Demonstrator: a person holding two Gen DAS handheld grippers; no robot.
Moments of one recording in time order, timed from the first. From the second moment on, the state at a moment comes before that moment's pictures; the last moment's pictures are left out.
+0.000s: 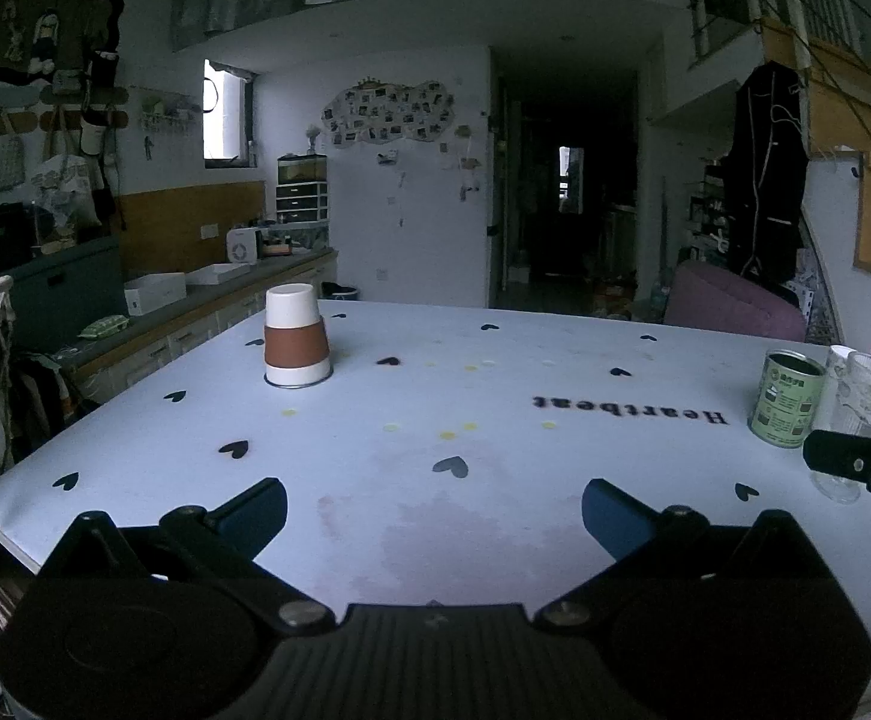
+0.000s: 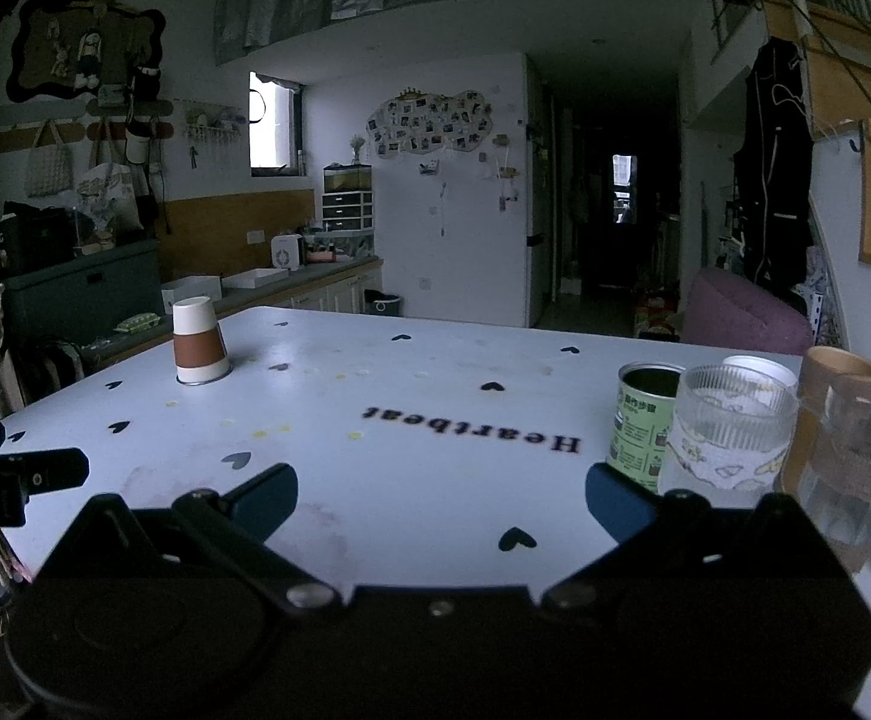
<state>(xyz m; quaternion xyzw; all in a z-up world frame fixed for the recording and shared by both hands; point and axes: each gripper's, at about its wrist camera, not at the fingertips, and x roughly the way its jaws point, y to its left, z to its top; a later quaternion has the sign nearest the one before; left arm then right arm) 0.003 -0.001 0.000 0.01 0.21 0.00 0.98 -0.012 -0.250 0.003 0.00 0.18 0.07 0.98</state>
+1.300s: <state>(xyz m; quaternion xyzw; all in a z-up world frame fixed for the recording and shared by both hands) 0.000 -0.006 -0.002 0.01 0.21 0.00 0.98 -0.014 -0.255 0.003 0.00 0.18 0.07 0.98</state>
